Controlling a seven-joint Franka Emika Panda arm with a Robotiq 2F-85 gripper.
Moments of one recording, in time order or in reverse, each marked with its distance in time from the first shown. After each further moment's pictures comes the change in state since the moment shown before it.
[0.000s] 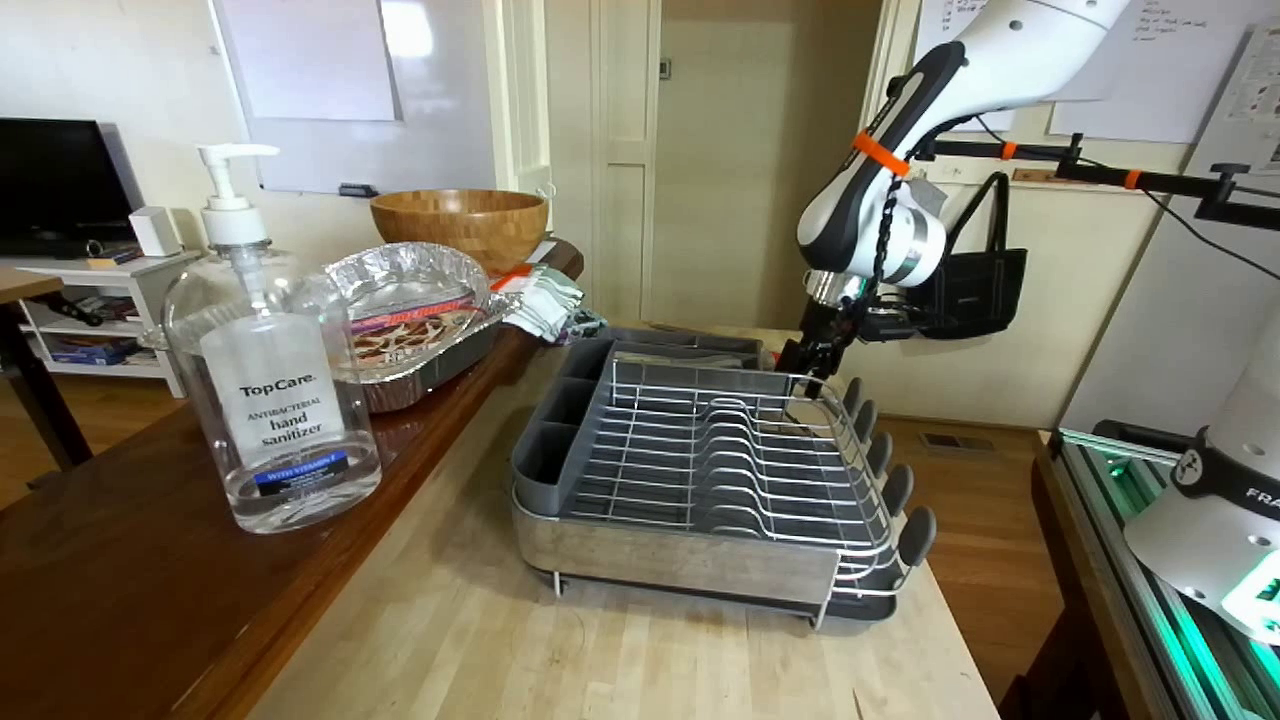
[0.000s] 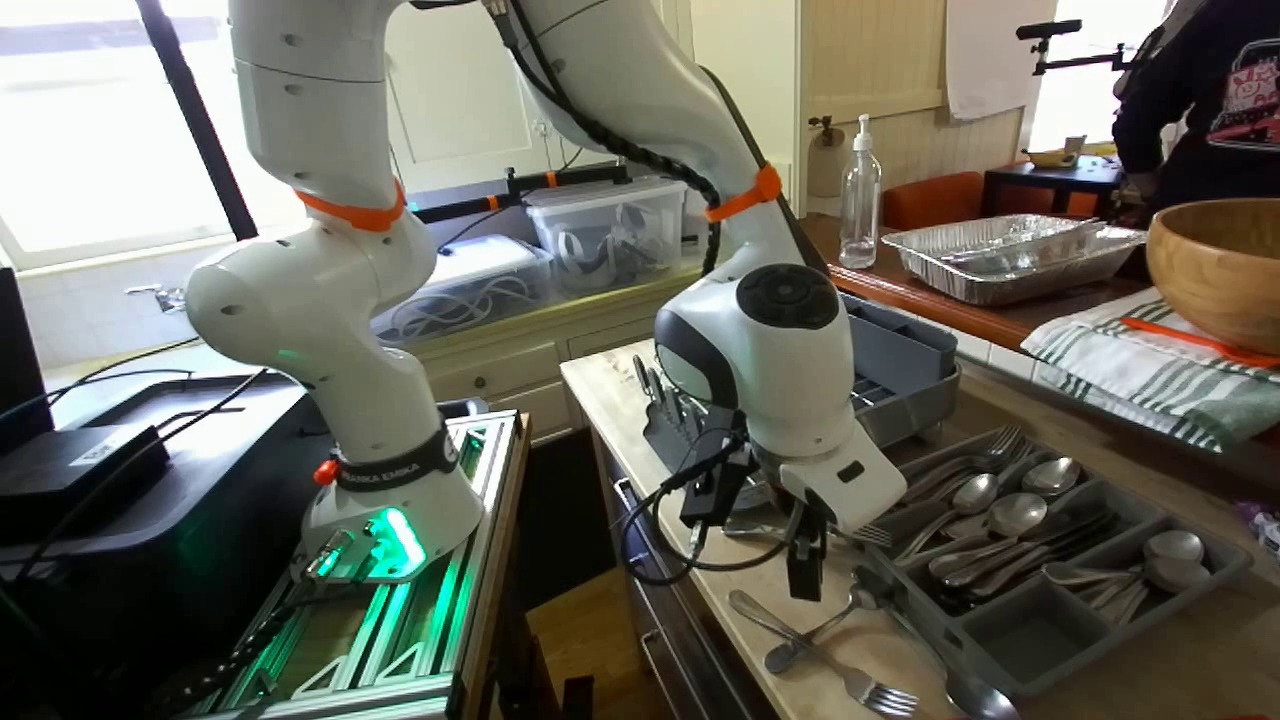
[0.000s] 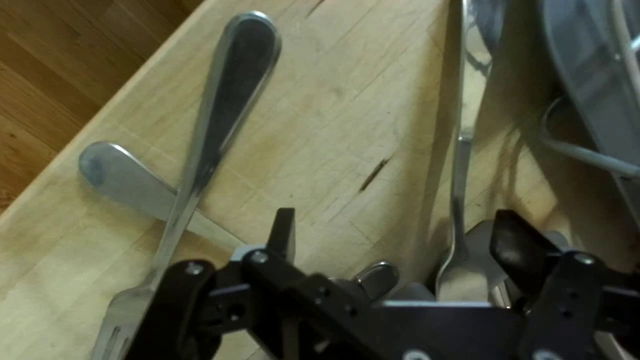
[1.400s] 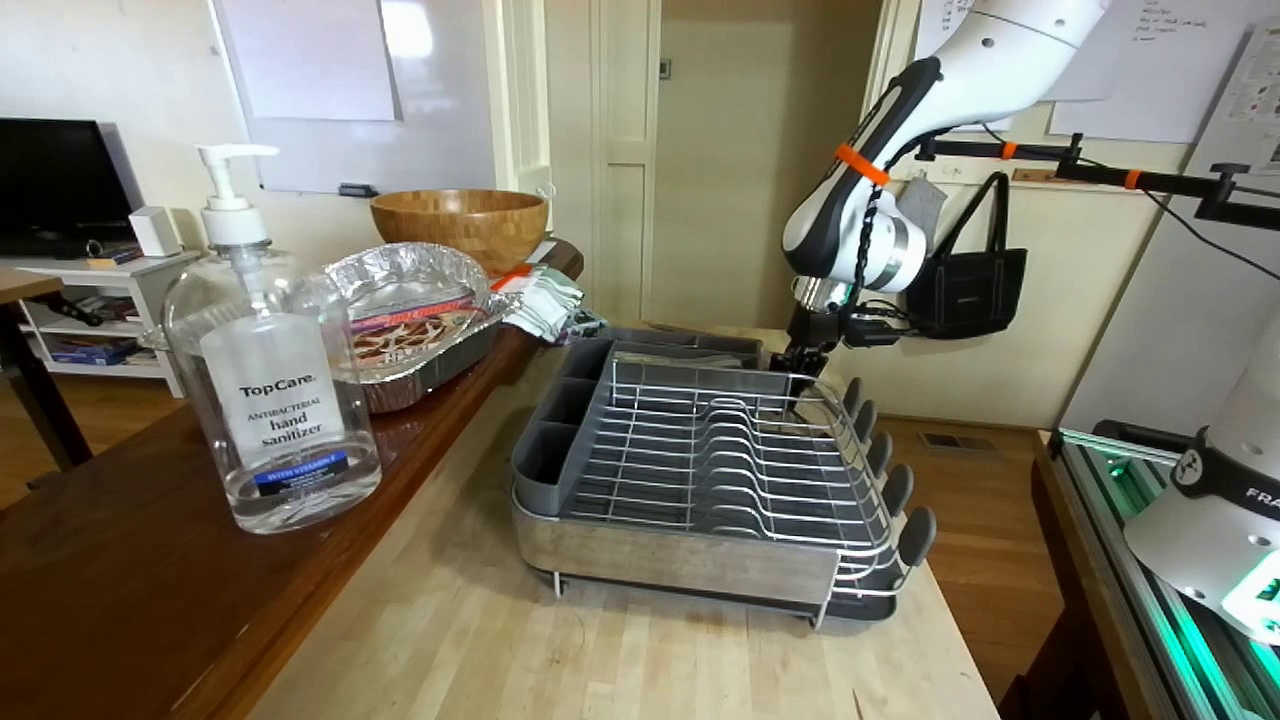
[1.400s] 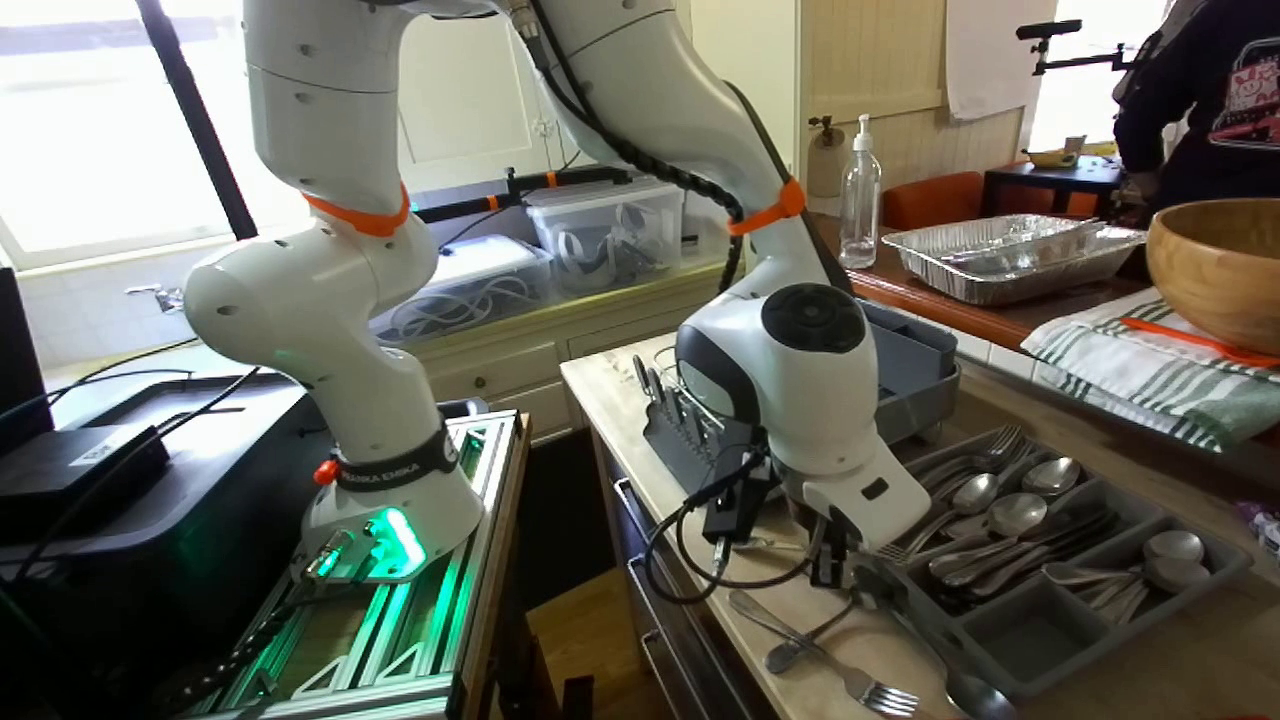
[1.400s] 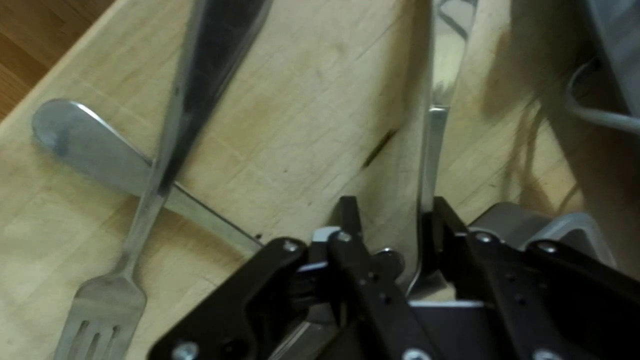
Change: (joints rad) arm -0.028 0.072 0.025 0.071 0.012 0.000 -0.029
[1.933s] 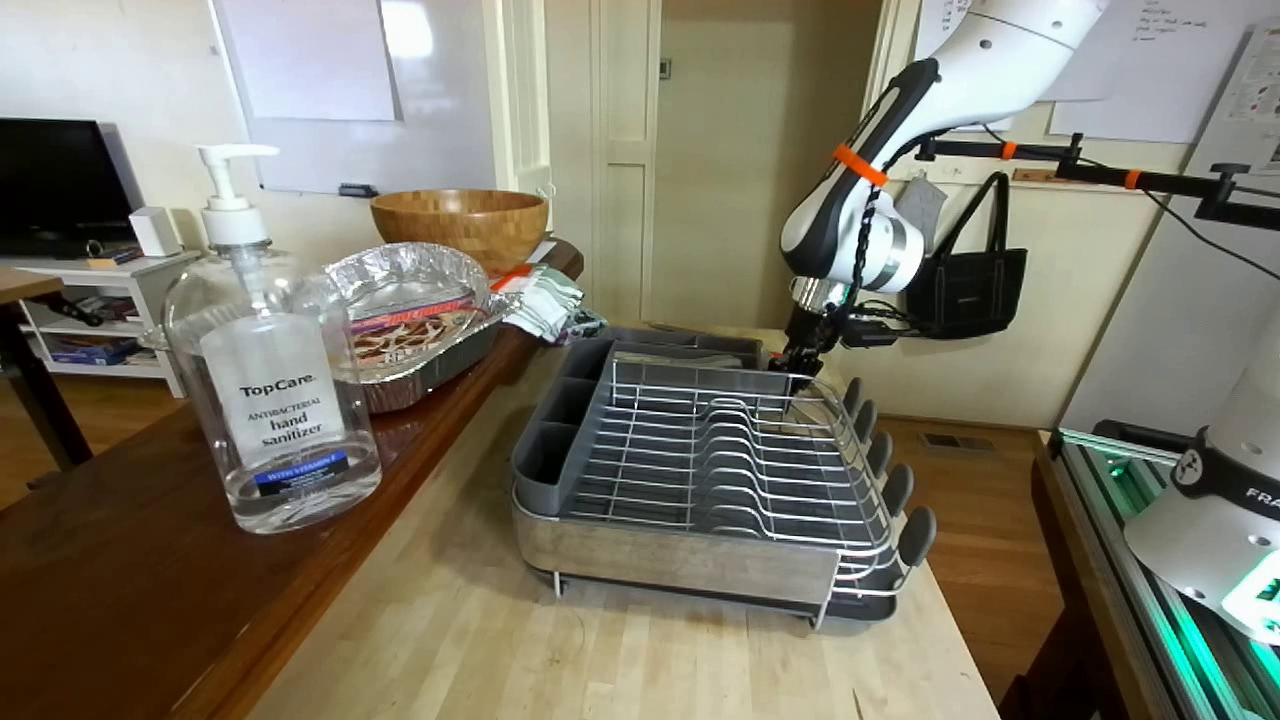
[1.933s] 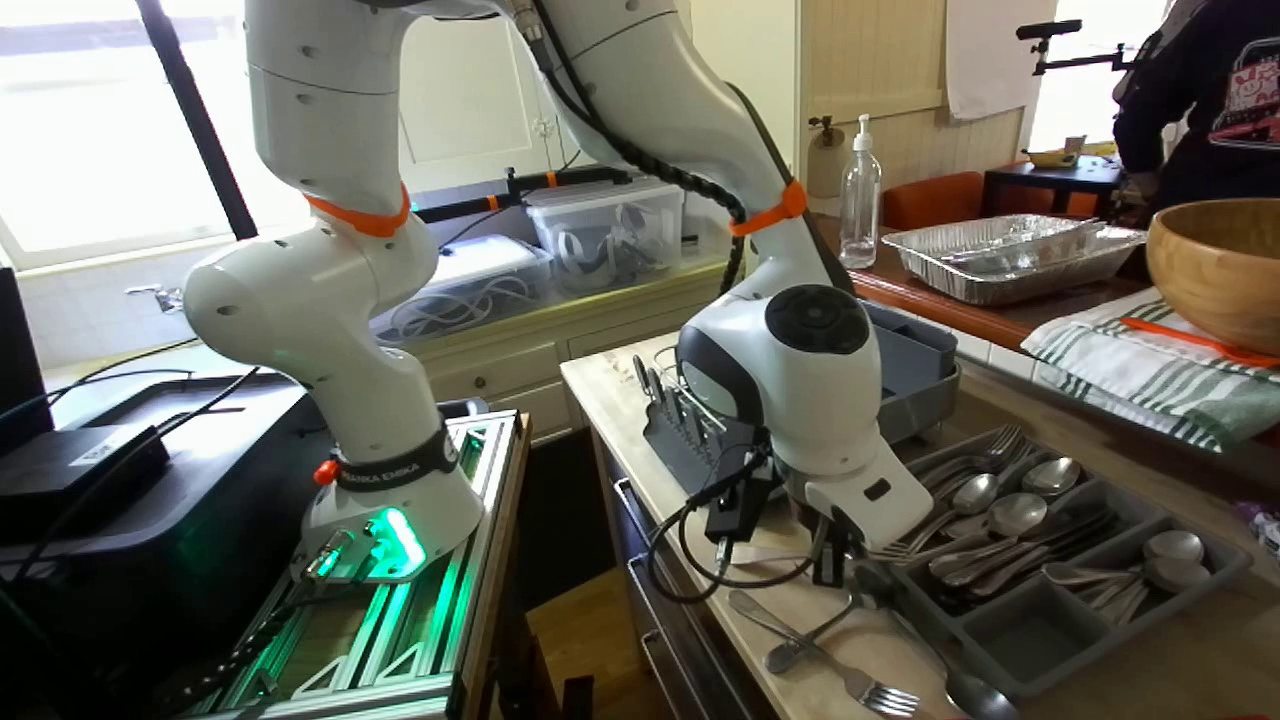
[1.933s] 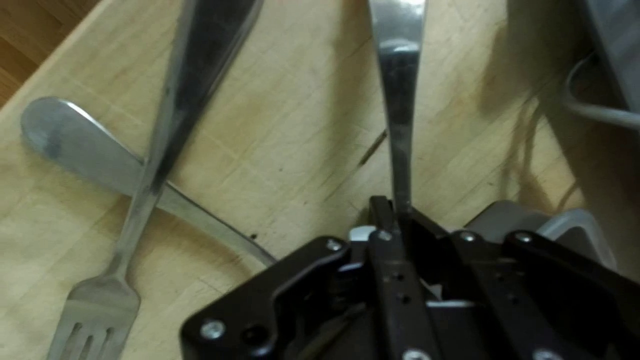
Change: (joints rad) arm 0.000 0.006 0.002 0.008 -0.006 -0.003 0.013
